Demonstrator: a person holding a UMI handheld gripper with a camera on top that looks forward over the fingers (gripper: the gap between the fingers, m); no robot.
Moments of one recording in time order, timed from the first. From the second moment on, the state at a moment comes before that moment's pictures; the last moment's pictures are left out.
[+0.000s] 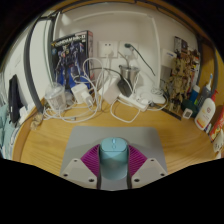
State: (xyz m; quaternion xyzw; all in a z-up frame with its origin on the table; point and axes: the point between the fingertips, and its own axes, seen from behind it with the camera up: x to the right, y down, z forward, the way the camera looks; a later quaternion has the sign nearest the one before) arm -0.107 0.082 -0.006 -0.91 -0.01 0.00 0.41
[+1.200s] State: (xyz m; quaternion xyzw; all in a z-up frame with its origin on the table) arm -0.073 -0.129 0.238 -0.87 -0.04 0.04 0.49
